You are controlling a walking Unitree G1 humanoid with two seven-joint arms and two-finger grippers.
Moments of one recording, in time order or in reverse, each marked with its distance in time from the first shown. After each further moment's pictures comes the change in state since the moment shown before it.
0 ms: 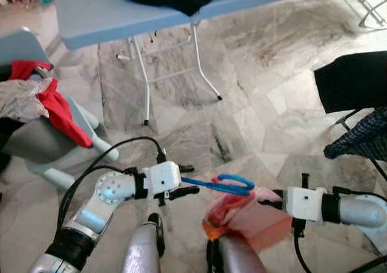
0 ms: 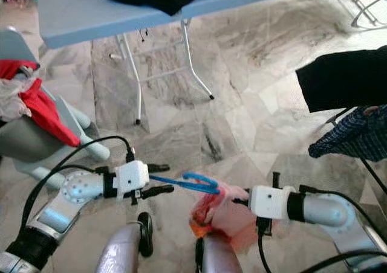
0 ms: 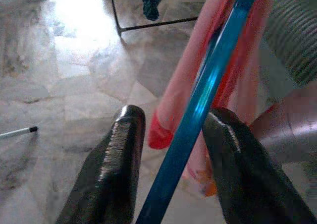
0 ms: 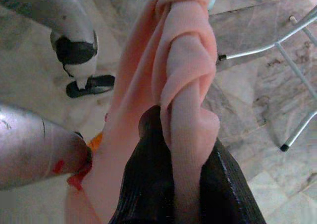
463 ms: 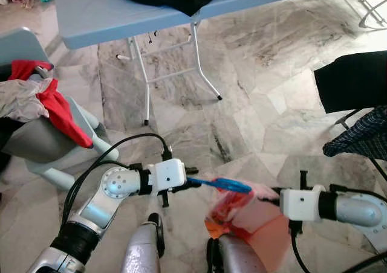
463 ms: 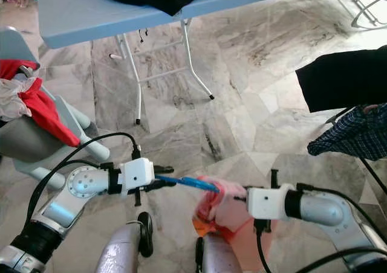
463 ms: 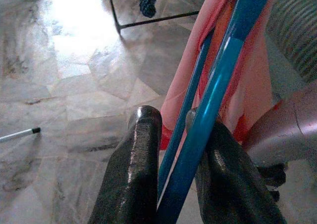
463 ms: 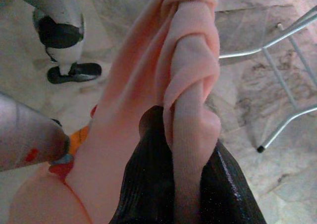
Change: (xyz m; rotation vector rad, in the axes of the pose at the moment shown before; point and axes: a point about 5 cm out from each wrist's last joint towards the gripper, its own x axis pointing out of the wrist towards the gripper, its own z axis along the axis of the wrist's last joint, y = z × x) left arm 0.009 0.007 0.007 0.030 0.012 0.008; right arm 0.004 -0.006 0.000 -0.101 0.025 -0.039
